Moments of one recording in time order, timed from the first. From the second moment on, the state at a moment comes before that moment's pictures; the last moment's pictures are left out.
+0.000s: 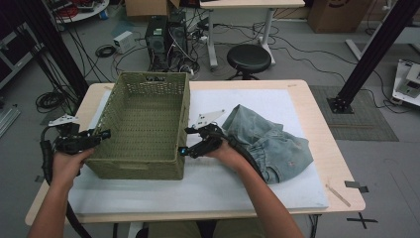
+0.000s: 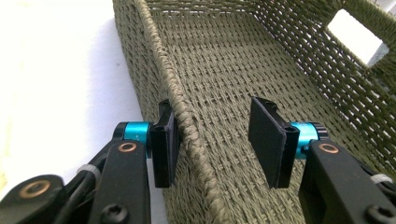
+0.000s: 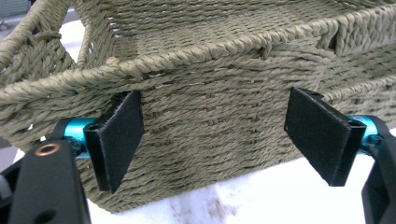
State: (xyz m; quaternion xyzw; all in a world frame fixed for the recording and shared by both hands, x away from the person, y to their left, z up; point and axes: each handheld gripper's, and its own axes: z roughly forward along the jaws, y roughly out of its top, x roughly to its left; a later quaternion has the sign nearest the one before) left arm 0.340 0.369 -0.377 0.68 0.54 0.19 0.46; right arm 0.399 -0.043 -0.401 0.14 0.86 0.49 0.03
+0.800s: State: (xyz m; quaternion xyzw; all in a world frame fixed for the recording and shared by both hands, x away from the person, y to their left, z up) left arm 0.314 0.408 -0.378 0.66 0.56 0.21 0.46; right arm 0.401 0.002 -0.399 0.11 0.86 0.49 0.02
